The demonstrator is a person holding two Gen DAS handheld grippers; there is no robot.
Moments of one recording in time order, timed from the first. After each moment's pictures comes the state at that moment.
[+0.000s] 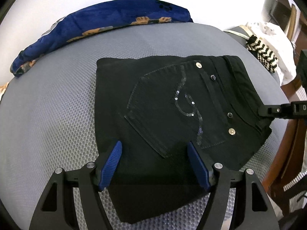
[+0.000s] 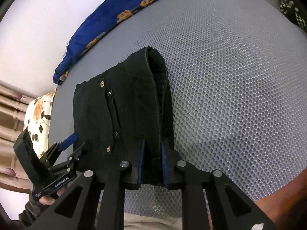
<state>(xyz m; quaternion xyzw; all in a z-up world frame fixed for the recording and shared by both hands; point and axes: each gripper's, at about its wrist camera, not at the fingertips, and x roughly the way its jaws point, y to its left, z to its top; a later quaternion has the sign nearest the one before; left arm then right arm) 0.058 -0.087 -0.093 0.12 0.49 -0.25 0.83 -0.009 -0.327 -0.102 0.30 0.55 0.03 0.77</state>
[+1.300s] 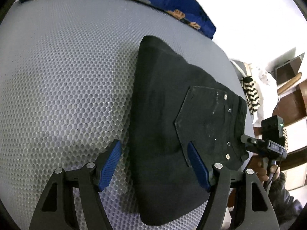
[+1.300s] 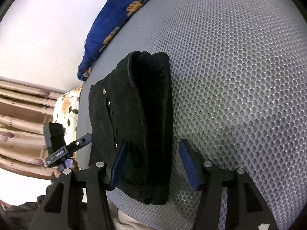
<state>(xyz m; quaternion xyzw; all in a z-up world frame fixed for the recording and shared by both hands) 0.120 -0.010 -0.115 -0.12 0.58 -0.28 0.76 0.023 -0.391 -0.154 0.39 0.54 0.17 0.72</state>
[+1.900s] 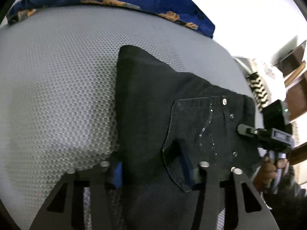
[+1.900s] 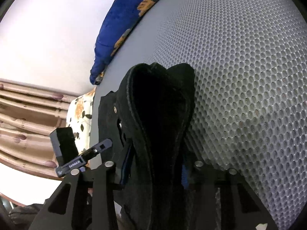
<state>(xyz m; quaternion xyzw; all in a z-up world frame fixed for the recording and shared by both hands) 0.144 -0.060 -0.115 -0.06 0.56 -0.26 0.78 0.052 -0.387 -0.161 0.41 0.52 0.21 0.72</state>
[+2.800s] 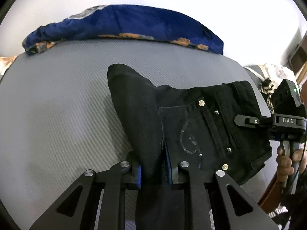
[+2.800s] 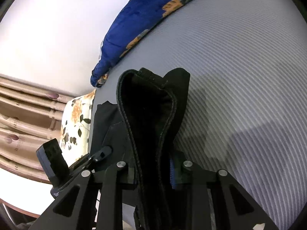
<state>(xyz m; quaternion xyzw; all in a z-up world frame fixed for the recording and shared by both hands) 0.150 -0.019 -0.067 -0.01 0.50 -0.21 0.84 0.137 -0.303 -0.113 0.38 0.52 0.20 0.73</state>
